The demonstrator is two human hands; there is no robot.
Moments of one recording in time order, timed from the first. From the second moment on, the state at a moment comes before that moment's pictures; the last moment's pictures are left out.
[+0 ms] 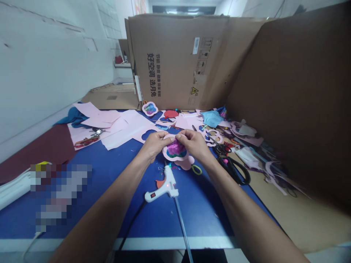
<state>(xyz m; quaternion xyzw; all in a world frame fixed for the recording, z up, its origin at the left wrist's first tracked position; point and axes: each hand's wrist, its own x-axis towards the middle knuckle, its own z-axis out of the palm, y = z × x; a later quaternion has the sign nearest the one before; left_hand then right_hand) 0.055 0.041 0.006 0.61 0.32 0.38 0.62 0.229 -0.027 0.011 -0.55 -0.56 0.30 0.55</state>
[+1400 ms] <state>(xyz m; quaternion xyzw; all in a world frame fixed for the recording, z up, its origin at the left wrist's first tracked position) 0.055 0.041 0.013 0.56 0.36 0.43 0.61 0.225 -0.025 0.010 -0.50 -0.52 0.41 0.56</state>
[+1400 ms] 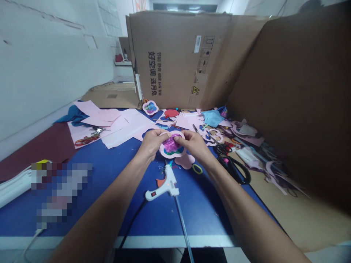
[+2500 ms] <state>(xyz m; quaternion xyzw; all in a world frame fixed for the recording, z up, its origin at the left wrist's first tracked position) 0.057 0.042 0.005 0.61 0.35 0.39 0.59 0.232 -0.029 0.013 -0.52 -0.53 0.39 0.54</state>
